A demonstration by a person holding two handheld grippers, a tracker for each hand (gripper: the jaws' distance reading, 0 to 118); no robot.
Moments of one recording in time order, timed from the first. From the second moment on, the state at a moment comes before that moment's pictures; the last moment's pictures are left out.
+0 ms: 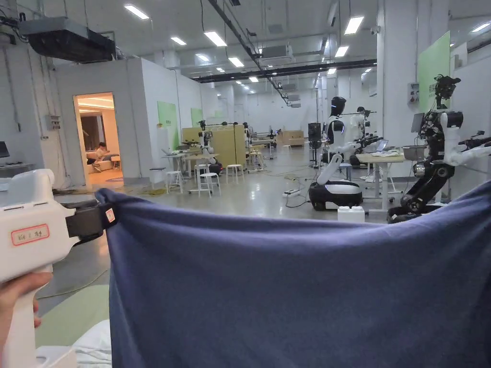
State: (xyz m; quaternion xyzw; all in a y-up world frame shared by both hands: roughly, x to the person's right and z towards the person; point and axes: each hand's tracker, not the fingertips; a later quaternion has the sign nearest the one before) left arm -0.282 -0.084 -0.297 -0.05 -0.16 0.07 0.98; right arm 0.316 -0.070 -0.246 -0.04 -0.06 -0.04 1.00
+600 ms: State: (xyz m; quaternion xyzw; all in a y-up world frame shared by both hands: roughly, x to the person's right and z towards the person) left arm -0.279 -0.075 -0.460 -0.08 -0.12 0.10 0.98; right arm 0.299 -0.017 -0.383 -0.03 -0.13 0.07 0.99
